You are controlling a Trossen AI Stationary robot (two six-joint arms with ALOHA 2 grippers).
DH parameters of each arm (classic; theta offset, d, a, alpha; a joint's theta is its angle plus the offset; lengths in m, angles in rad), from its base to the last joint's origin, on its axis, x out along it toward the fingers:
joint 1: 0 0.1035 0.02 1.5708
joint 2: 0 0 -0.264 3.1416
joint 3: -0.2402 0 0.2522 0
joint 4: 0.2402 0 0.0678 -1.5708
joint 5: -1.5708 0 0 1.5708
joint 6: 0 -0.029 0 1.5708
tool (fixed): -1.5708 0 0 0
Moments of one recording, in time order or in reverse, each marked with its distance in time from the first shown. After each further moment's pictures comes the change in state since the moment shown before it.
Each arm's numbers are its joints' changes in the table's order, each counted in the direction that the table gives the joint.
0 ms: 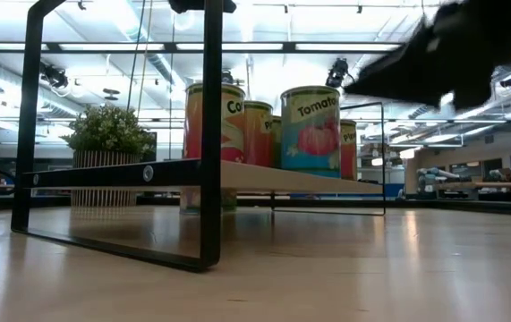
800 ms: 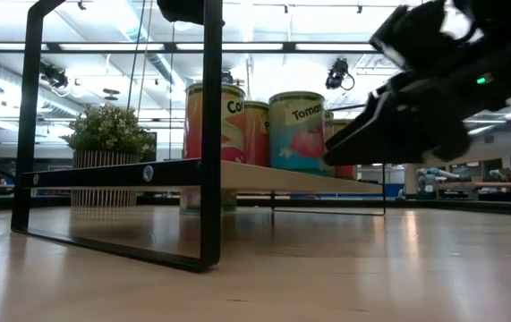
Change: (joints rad) left arm 0.000 0.000 0.000 0.105 -0.001 0.005; right arm -0.189 0.021 0.034 0.177 -0.472 -0.235
